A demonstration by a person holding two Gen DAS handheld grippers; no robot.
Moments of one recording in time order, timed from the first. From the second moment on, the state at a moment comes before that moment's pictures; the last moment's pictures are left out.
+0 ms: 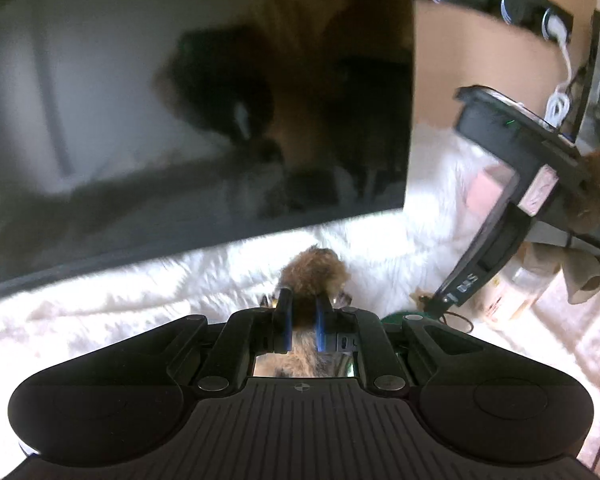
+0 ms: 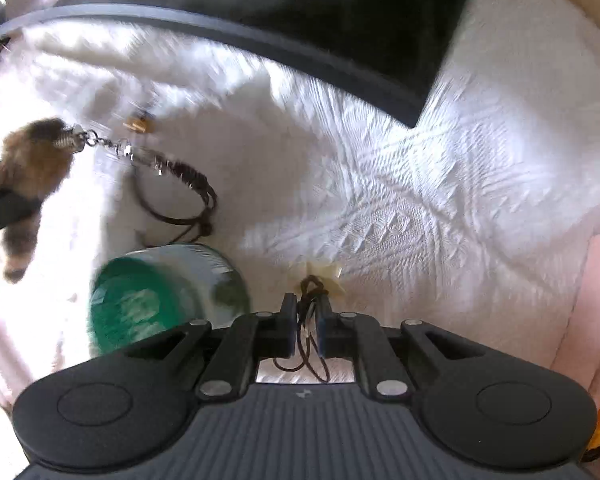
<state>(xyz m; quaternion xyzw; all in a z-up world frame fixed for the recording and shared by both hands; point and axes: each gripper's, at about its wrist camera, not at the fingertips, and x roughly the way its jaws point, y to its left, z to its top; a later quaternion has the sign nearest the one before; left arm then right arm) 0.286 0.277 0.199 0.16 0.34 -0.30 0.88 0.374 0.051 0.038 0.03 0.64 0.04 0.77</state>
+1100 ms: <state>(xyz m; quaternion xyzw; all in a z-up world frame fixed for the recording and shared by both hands) 0.258 0.168 0.203 -0.01 0.44 -0.27 0.86 0.207 0.004 0.165 0.04 0.44 0.14 0.89</state>
